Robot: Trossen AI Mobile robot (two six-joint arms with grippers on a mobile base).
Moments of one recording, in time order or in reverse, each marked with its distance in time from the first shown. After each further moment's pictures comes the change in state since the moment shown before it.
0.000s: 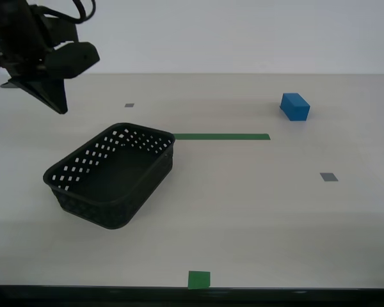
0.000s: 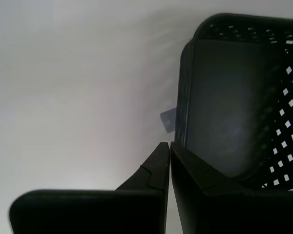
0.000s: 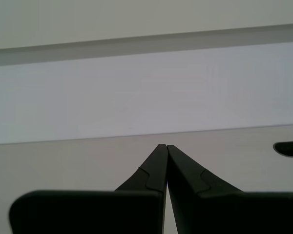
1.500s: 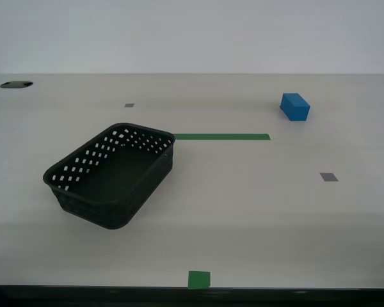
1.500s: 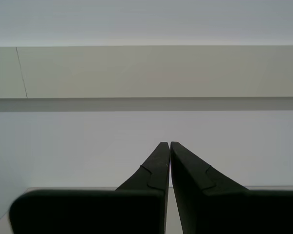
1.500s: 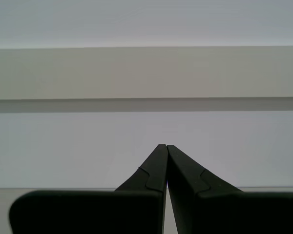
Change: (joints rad) arm 0 -0.007 0.000 0.000 0.237 0.000 -0.074; arm 1 0.312 -0.414 -0.367 1.413 -0.108 -0.031
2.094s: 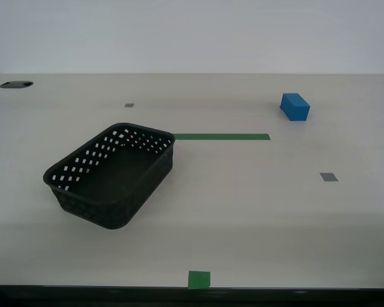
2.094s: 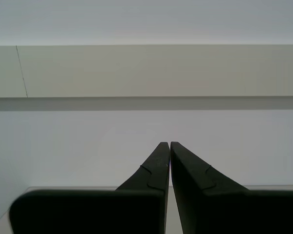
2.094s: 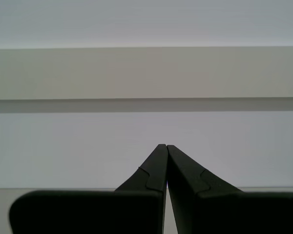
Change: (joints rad) arm 0 0.000 0.000 0.000 0.000 0.000 0.000; arm 1 0.000 0.000 -0.007 0.005 -0.002 0.000
